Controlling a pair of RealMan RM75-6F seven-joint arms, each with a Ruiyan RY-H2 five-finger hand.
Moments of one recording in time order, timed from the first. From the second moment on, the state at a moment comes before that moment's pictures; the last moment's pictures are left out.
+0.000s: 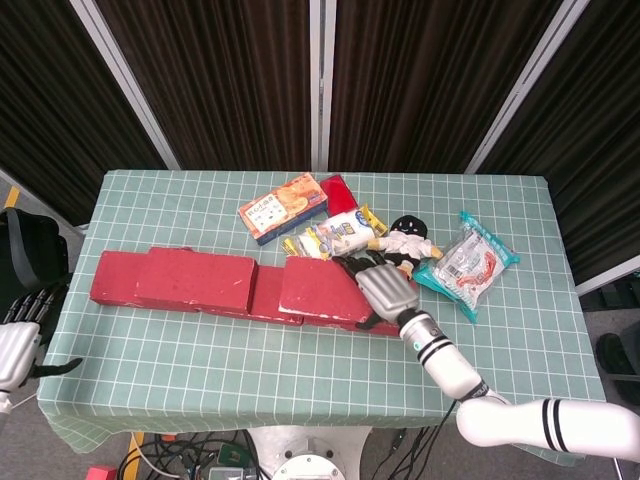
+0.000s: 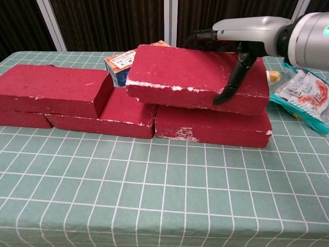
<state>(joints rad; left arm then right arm) -0.13 -1.06 0.01 -1.51 1.50 1.37 -0.25 0.89 -1.33 0.25 -1.91 -0.70 0.89 -0.56</state>
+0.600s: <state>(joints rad) -0.13 -1.05 0.03 -1.49 1.52 1.34 -0.33 1.05 -1.44 0.23 -1.78 -0.53 0.87 -0.55</state>
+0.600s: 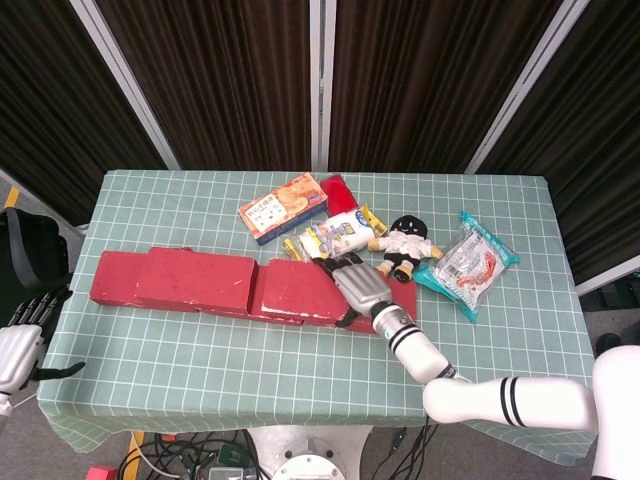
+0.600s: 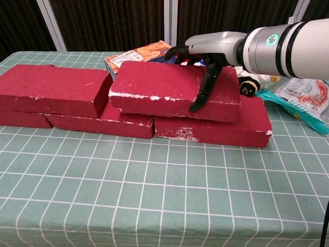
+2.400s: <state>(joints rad) -0.13 -1.07 0.04 -1.44 1.53 1.33 -0.39 1.22 -1.53 0.19 -1.66 -0.36 0.85 -0.52</state>
